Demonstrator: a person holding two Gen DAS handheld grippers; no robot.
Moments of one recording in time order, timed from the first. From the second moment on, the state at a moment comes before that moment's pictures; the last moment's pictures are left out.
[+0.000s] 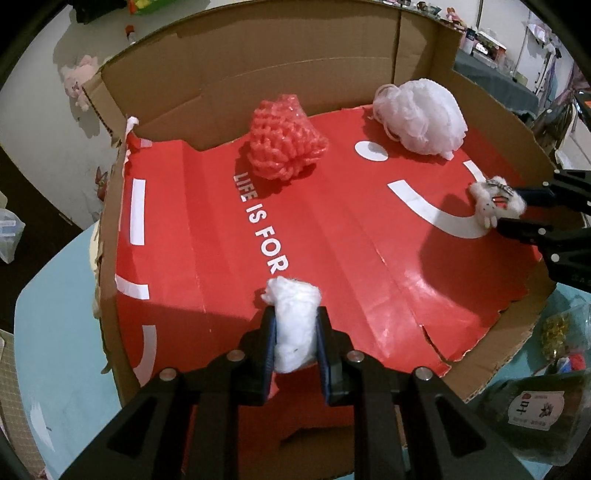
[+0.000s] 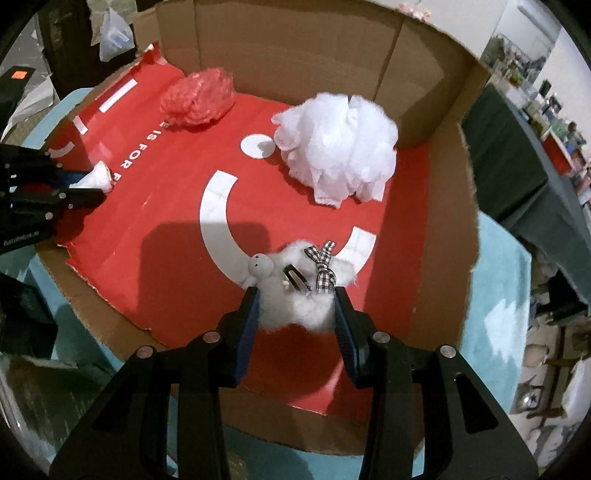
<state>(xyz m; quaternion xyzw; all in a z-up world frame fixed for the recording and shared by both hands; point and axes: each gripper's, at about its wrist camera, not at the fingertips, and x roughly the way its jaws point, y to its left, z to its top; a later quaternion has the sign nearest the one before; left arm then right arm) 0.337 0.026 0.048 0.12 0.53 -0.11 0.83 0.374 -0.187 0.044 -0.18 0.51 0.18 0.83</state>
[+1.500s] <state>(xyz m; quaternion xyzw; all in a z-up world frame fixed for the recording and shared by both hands) 0.177 0.046 0.168 0.03 0.34 -0.12 0.93 0.230 -0.218 0.157 -0.12 0.36 0.15 0.91</state>
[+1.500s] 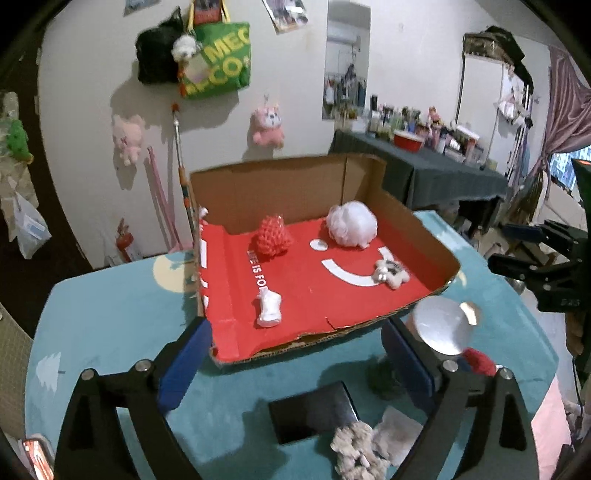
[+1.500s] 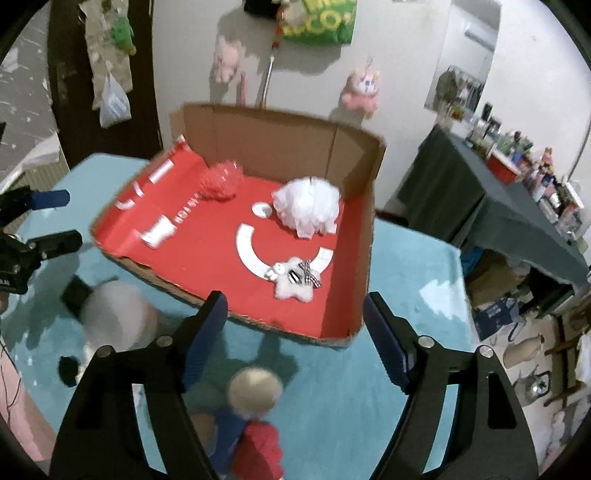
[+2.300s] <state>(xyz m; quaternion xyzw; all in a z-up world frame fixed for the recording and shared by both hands) 0.043 0.017 0.120 0.02 0.21 -0.07 0.98 0.058 -0.192 0.125 -0.10 0.18 0.09 0.97</state>
